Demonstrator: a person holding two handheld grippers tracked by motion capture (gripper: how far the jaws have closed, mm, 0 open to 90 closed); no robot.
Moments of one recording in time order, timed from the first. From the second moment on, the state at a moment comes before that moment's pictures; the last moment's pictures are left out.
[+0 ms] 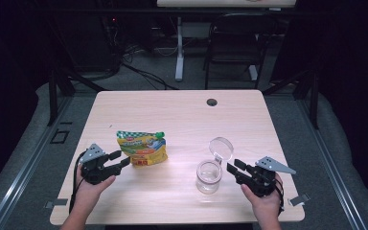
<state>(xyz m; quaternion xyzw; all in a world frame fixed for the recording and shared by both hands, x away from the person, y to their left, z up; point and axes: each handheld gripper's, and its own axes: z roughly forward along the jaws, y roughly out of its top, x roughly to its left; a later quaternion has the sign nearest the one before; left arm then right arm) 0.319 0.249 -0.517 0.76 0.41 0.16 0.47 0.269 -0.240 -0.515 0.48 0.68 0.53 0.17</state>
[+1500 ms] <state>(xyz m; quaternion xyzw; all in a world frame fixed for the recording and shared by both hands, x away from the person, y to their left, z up) 0.330 0.230 -0.508 0.78 0.36 0.13 0.50 0.270 -0.246 -0.521 0.49 0.67 0.53 0.16</state>
